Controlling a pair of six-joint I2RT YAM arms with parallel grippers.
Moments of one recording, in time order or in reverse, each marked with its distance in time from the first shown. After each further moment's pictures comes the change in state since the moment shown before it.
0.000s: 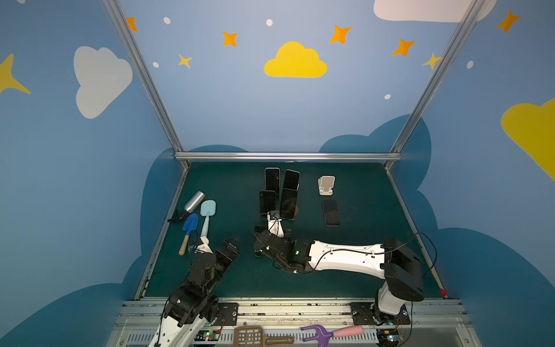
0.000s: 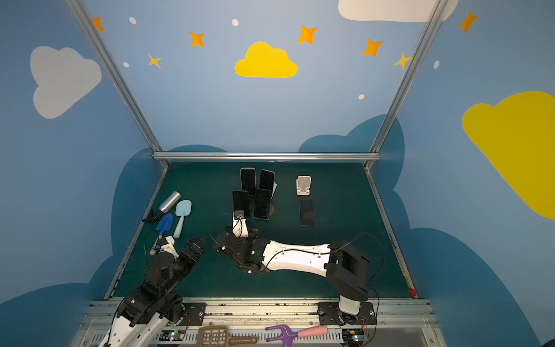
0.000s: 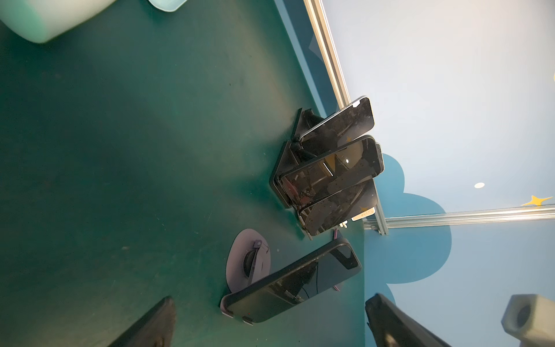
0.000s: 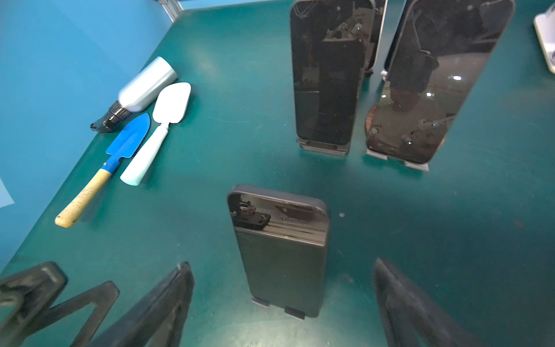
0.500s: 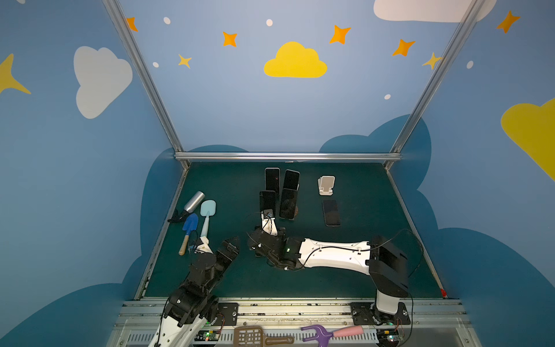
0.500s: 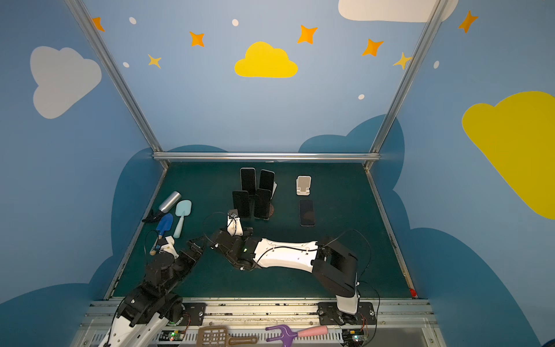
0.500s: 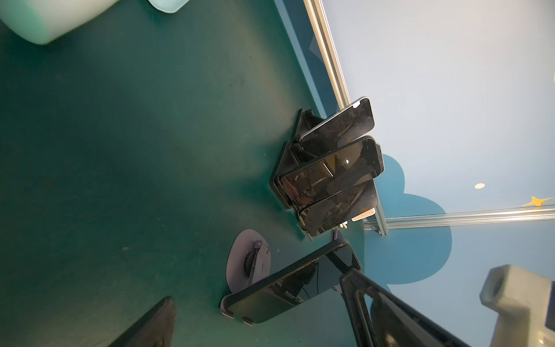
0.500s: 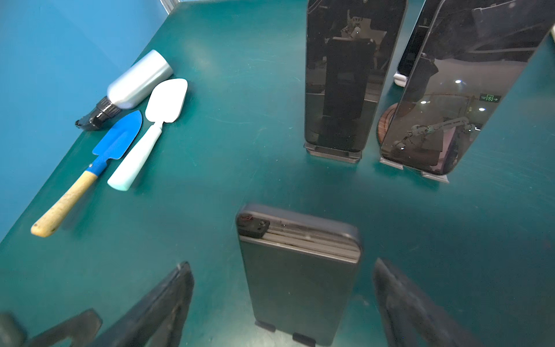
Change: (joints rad) left arm 0.000 0.000 0.000 0.000 -0.002 0.000; right arm -0.021 0.103 0.083 -0.001 0.008 -0.010
